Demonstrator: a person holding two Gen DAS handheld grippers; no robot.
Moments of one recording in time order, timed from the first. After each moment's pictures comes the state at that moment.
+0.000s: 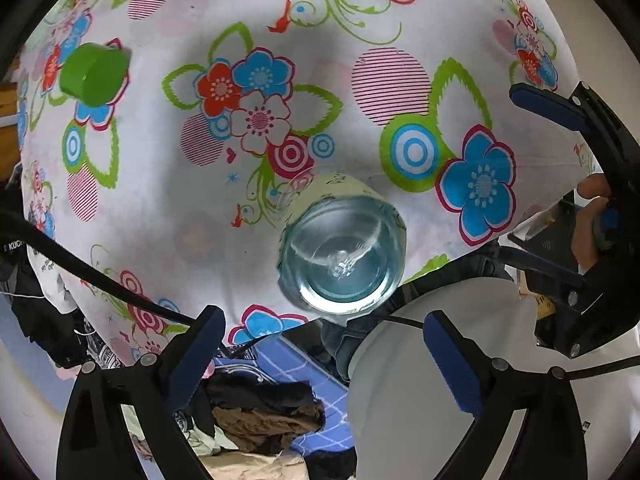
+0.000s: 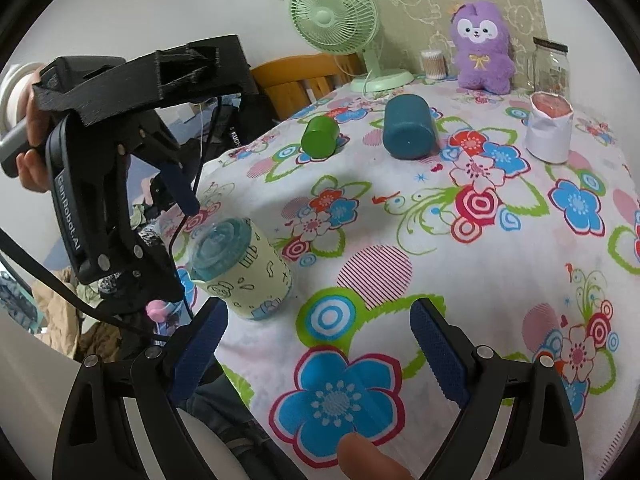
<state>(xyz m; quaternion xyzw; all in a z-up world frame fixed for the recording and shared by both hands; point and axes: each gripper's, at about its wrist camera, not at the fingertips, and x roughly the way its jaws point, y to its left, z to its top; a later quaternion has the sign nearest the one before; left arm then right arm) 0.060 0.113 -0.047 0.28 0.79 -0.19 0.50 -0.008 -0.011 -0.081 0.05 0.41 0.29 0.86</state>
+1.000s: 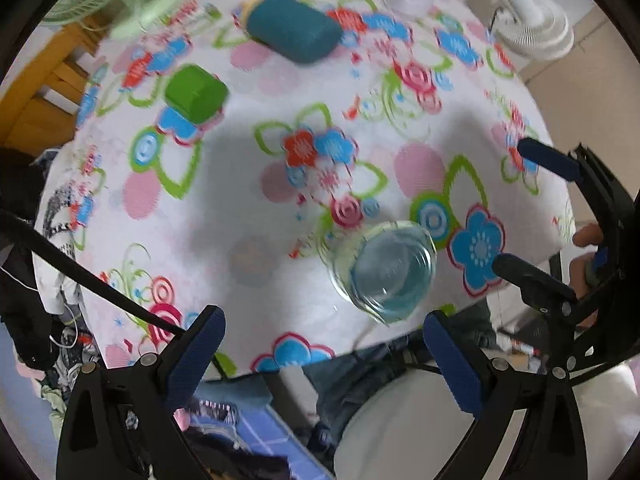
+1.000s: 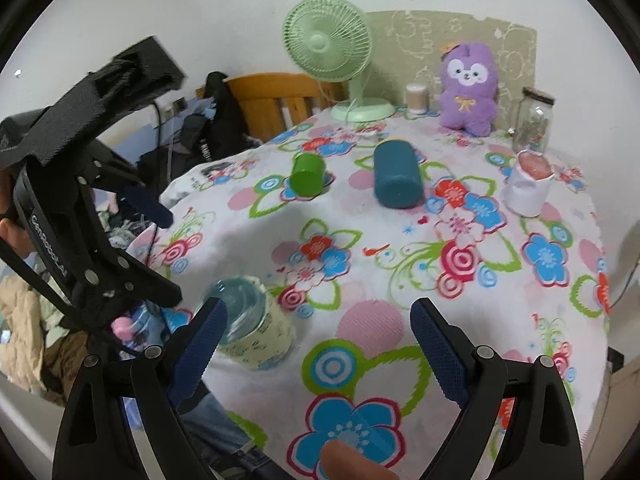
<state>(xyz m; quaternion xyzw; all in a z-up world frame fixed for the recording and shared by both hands) 0.057 0.174 0.006 0.18 0.69 -0.20 0.67 0.002 0.026 -0.040 0.00 0.38 0.22 0.90</state>
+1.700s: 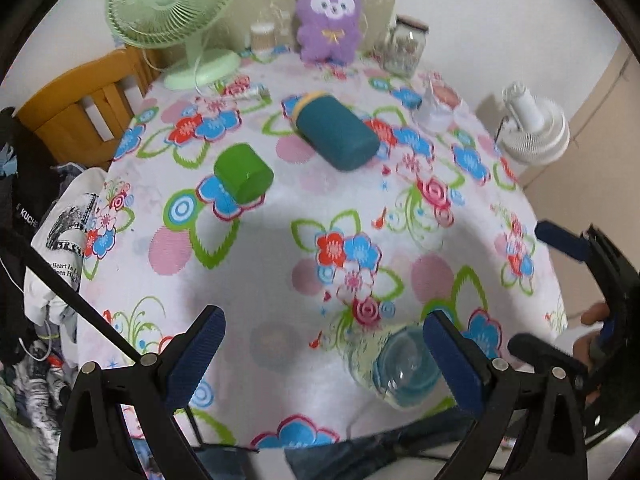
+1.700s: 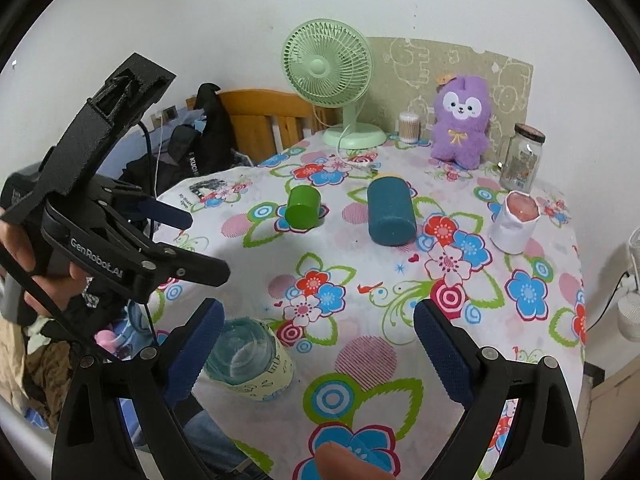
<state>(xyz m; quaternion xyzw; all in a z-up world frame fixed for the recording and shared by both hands) 0.065 0.205 0.021 0.07 0.55 -0.20 0.81 0.005 0.048 -0.014 -0.02 0.35 0.19 0.92</state>
